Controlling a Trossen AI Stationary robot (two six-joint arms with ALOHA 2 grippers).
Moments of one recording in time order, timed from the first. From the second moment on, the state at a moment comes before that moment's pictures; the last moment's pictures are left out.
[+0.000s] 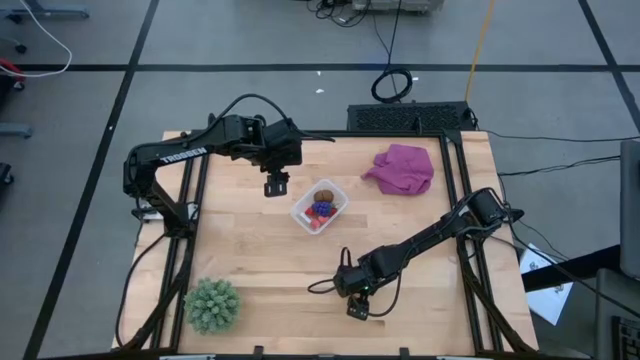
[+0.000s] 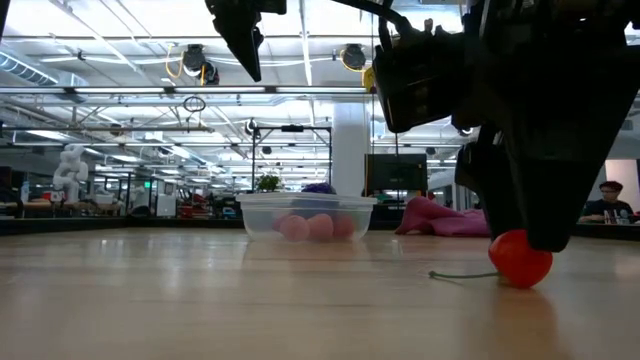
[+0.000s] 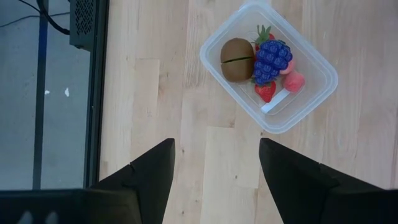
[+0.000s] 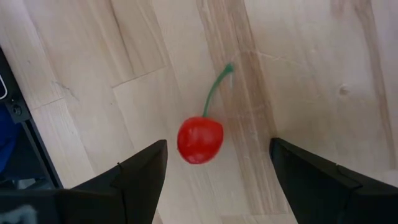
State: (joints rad) left arm 0.25 1.63 1.76 -1.28 -0.11 0.23; right arm 0.43 1.98 1.26 -0.58 -0.18 0.79
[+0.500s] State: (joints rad) left arm 0.25 1.63 1.76 -1.28 -0.11 0.23; right arm 0.43 1.98 1.26 -0.55 -0.18 0.83
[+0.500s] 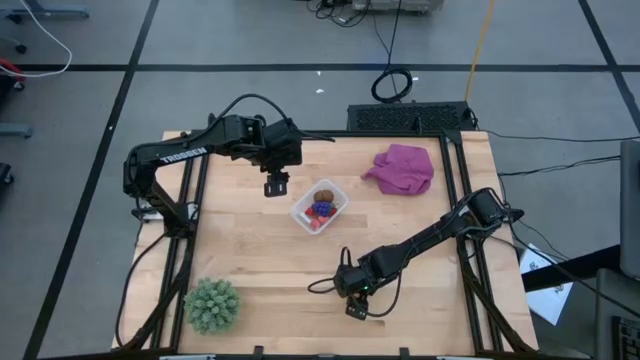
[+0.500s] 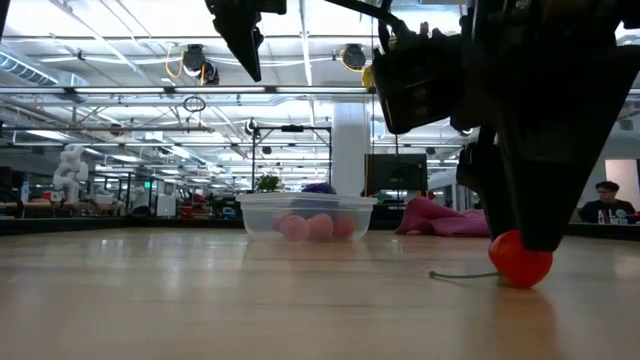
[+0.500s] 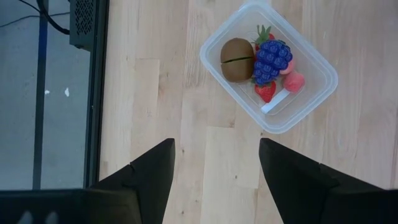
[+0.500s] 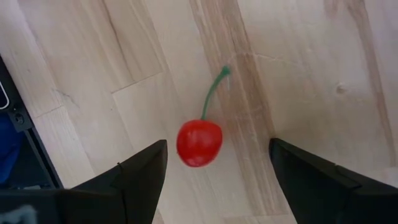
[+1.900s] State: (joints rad) left arm 0.25 1.63 1.76 -1.28 -0.11 0.23; right arm 0.42 1.98 1.25 -0.55 -0.18 0.84
